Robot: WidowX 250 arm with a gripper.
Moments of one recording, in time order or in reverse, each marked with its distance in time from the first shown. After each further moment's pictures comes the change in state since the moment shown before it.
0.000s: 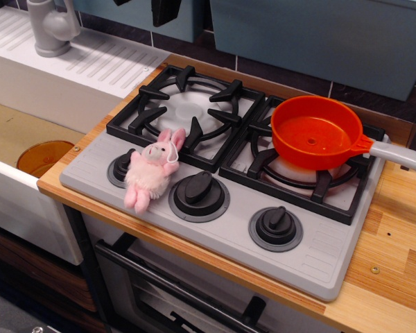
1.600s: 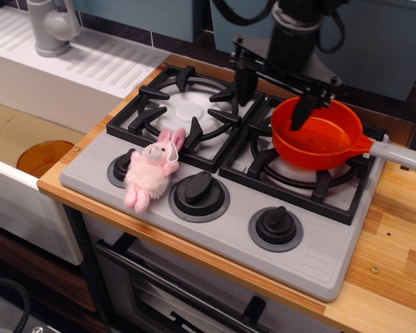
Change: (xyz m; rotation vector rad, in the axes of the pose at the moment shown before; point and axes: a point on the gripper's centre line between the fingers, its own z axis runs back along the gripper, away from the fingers) arm 0.021 -0.159 -0.051 0.031 -0.074 0.155
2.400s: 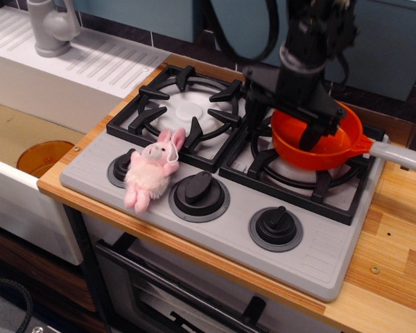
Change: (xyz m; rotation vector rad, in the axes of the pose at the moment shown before) arm 0.004 -0.006 -0.033 -0.016 -0.102 0.009
